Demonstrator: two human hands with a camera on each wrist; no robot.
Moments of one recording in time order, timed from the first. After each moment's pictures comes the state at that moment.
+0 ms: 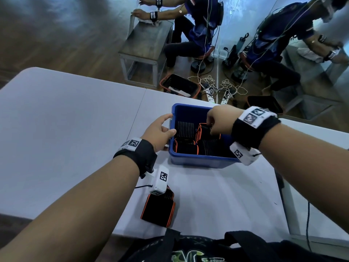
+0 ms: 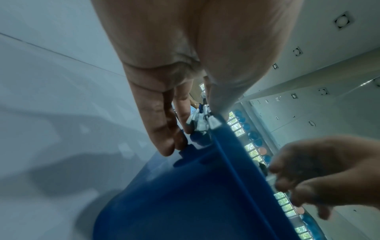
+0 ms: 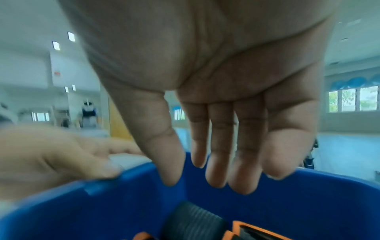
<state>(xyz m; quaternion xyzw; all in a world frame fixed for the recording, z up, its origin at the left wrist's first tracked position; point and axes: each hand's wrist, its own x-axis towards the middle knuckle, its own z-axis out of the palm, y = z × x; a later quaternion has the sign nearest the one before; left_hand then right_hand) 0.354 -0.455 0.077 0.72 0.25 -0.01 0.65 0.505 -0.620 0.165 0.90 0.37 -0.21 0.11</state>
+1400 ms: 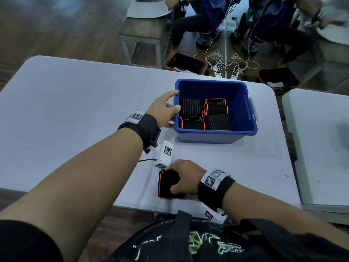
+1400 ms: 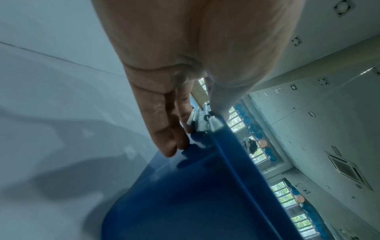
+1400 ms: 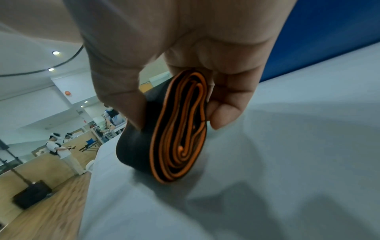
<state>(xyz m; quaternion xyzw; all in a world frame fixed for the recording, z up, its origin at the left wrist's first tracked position) 0.352 -0.458 0.083 0.74 0.25 -0.04 0.62 0.300 -0.640 0.035 0.81 0.40 -0.40 -0.13</state>
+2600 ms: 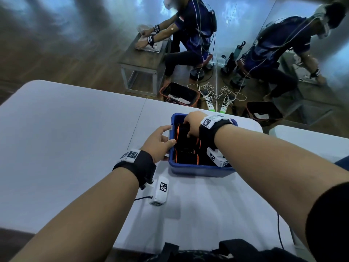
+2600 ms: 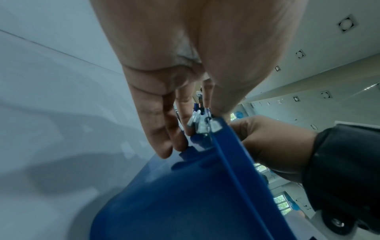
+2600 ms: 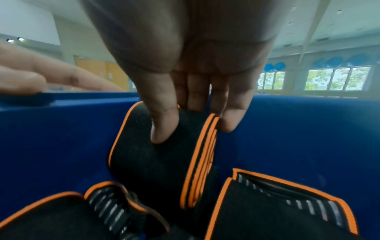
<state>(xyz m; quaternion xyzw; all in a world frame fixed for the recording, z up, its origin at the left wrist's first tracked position) 0.351 -0.455 0.075 0.71 0.25 -0.02 0.66 0.520 -0.543 0.114 0.90 0.37 -0.20 0.10</state>
